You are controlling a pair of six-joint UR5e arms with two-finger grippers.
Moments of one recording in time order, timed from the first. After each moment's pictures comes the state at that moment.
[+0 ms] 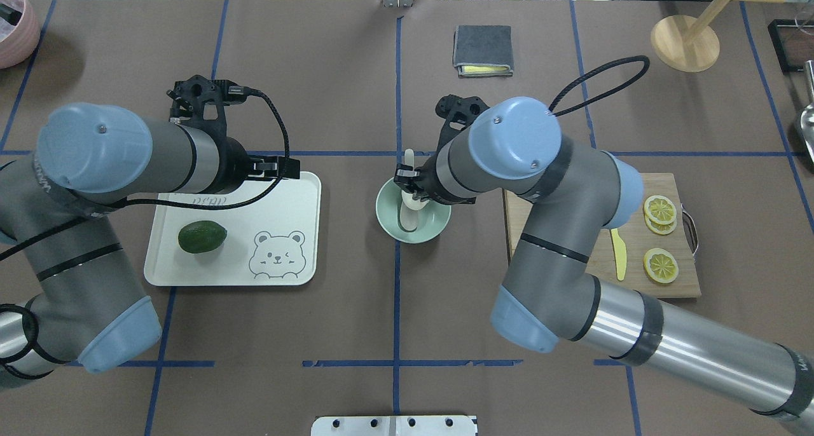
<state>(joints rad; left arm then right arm) -0.63 -1.94 -1.97 -1.87 -1.75 -1.15 0.53 -0.91 1.70 -1.33 1.81 1.48</state>
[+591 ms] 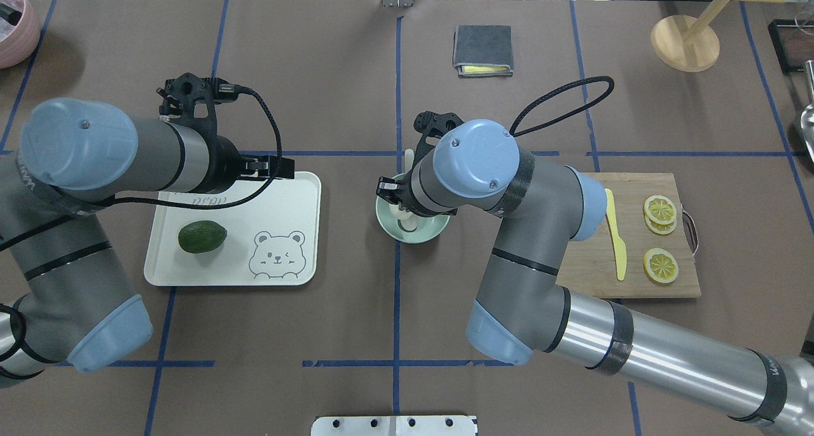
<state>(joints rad) -0.64 -1.93 -1.98 -1.87 -1.77 -1.14 0.49 -0.88 1.66 -1.34 1.77 1.50</state>
